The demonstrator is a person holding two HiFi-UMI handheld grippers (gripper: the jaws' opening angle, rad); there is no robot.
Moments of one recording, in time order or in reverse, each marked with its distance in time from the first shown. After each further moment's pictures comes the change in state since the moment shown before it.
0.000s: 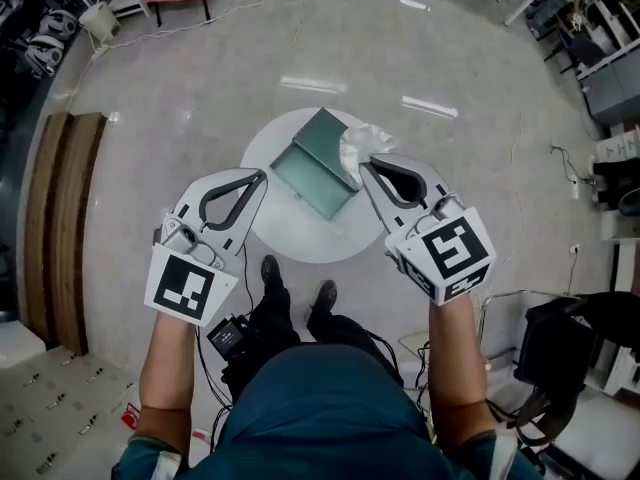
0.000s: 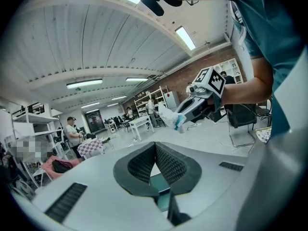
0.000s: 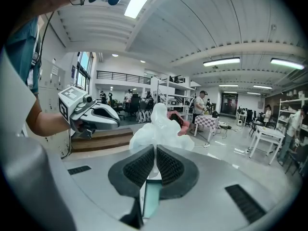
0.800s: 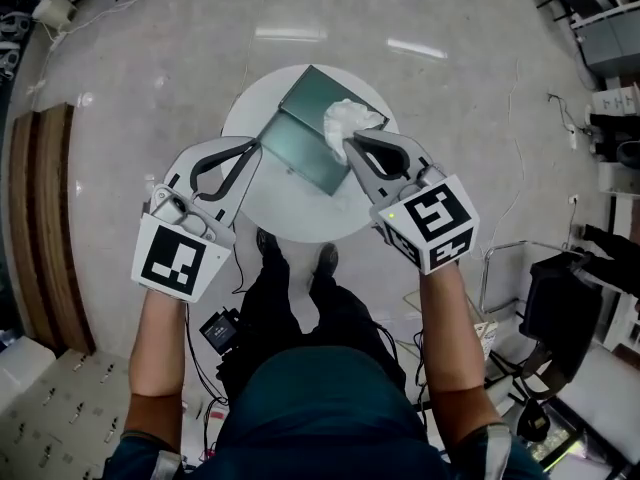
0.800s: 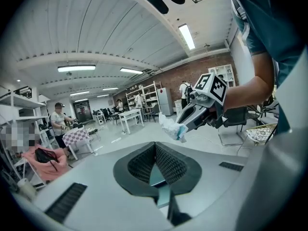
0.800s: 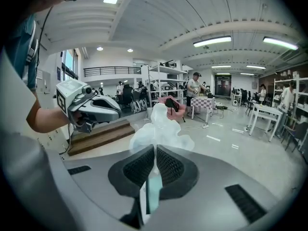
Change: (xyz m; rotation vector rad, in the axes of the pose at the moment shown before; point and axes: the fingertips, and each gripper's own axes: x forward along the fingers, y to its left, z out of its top) left arm 0.088 0.022 -0.112 -0.101 0.048 -0.143; right arm 0.105 -0.037 -0.113 0.143 0.145 -0.023
